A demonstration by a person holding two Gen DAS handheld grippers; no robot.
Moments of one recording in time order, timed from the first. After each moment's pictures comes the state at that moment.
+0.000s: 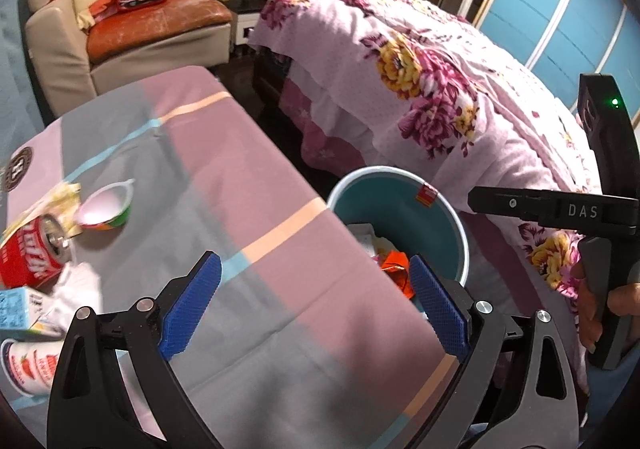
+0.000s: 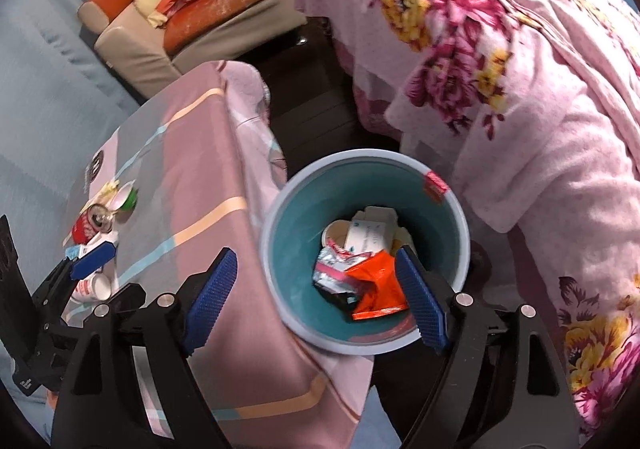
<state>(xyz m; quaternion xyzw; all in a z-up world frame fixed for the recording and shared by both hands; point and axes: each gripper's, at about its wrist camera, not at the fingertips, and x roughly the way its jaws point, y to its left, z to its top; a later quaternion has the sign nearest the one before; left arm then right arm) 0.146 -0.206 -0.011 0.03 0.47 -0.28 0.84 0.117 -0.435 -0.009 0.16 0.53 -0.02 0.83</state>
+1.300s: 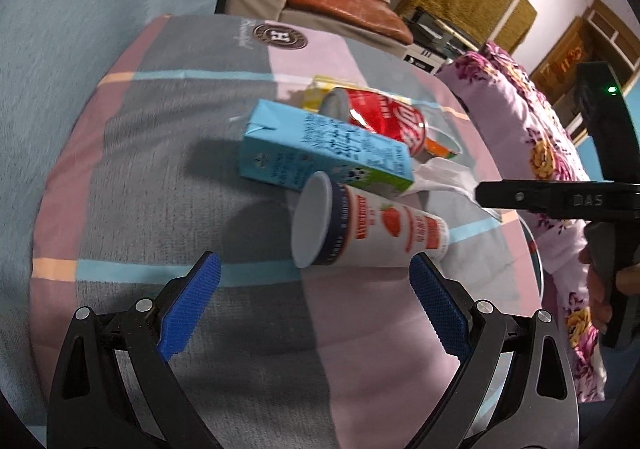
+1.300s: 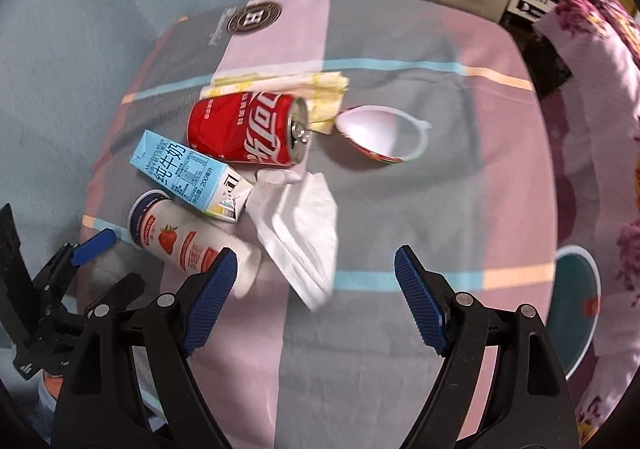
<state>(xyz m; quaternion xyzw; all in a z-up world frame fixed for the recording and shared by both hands) 0.102 0.103 -0.054 -0.15 0.49 -0.08 0.86 0.202 -0.105 -0.037 -0.05 0.61 0.18 0.77</state>
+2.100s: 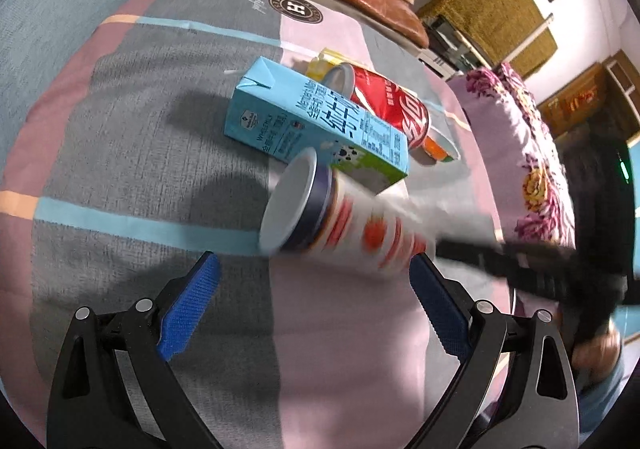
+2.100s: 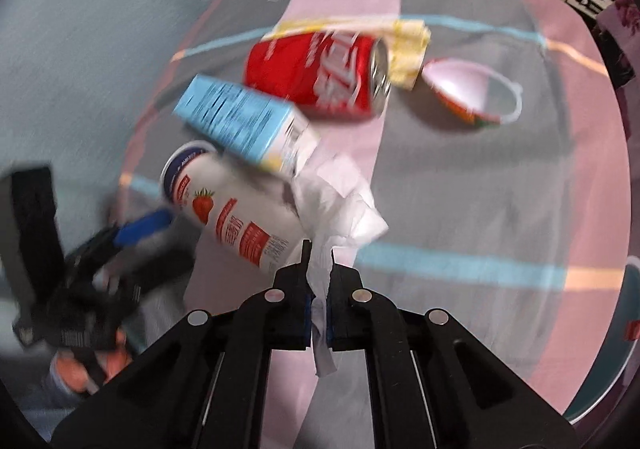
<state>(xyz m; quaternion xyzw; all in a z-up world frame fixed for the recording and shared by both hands) 0.104 0.092 -0.065 -0.24 0.51 -0.06 0.83 0.174 -0.092 -0.062 -0.02 0.63 0.28 0.73</state>
